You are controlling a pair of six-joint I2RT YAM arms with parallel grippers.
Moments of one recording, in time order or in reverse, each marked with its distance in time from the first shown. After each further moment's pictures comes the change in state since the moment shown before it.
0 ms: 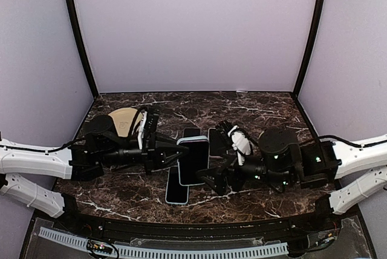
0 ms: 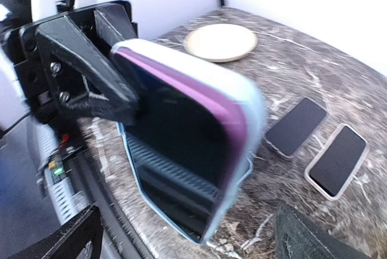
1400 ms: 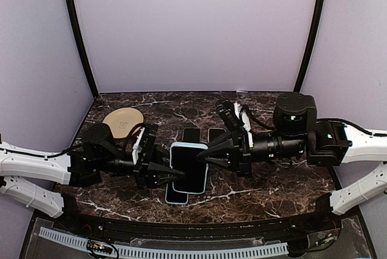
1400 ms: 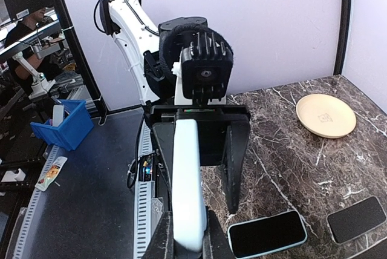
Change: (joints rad) left arm -0.022 -0.060 -0.077 0.040 0.203 0.101; right arm -0.160 -0.064 0.142 0.024 -0.660 -0.254
